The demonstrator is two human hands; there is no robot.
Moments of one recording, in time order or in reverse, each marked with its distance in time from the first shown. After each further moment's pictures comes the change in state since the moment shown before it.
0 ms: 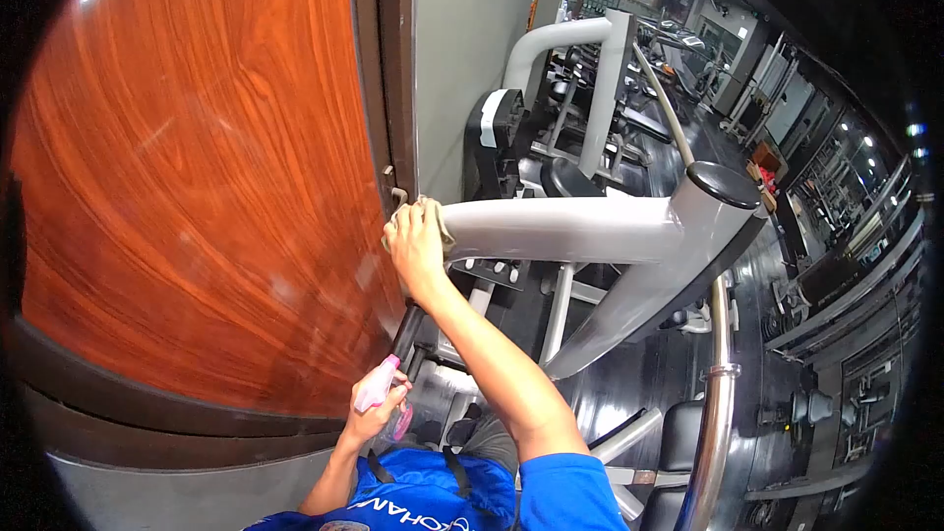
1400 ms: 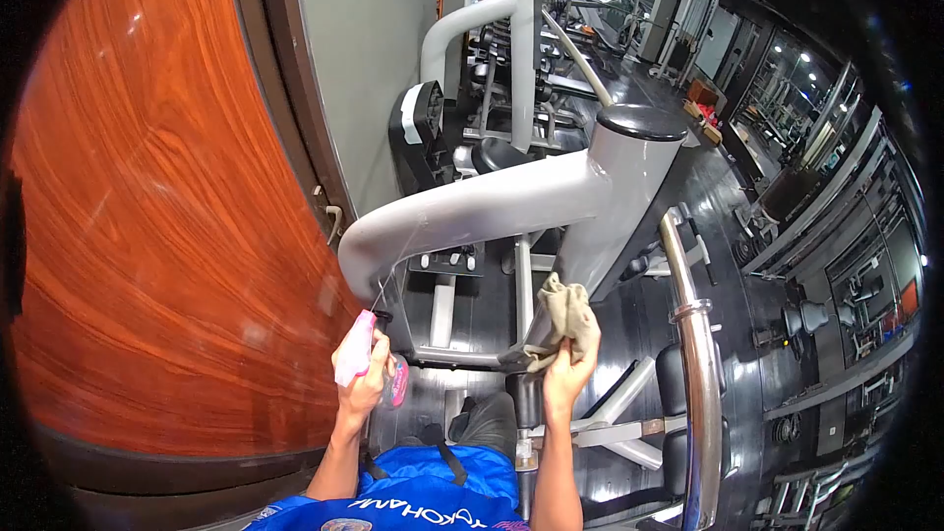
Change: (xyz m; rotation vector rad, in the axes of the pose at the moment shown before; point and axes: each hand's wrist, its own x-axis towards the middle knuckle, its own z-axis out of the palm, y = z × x) left_hand 0.072 0.056 0.053 -0.003 -0.043 0.227; right_hand -0.281 0.074 -0.099 0.988 0.737 1.287
